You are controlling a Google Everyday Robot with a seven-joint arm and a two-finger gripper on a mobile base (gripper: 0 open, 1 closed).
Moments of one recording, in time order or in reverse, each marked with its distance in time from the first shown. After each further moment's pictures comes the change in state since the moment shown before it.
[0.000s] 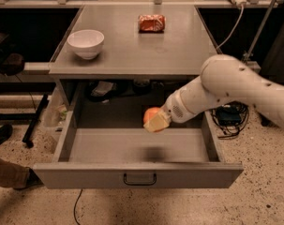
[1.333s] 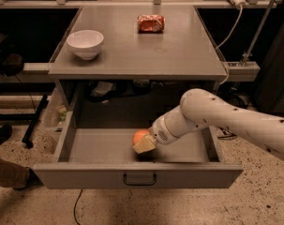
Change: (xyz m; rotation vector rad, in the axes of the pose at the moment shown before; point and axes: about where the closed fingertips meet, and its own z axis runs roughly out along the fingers) arm 0.042 0.017 0.096 -0.087 0.016 -0.017
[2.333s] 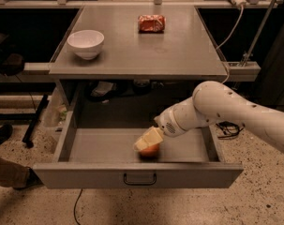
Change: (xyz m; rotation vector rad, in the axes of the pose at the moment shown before) arm -0.020 -0.006 -0.039 0.040 -0.082 -0.014
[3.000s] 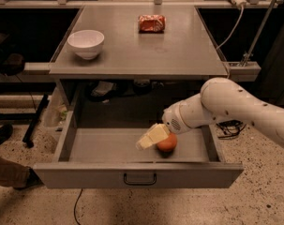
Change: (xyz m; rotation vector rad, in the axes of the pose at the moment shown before) arm -0.005 -0.004 -0.020 0.011 -0.035 0.009
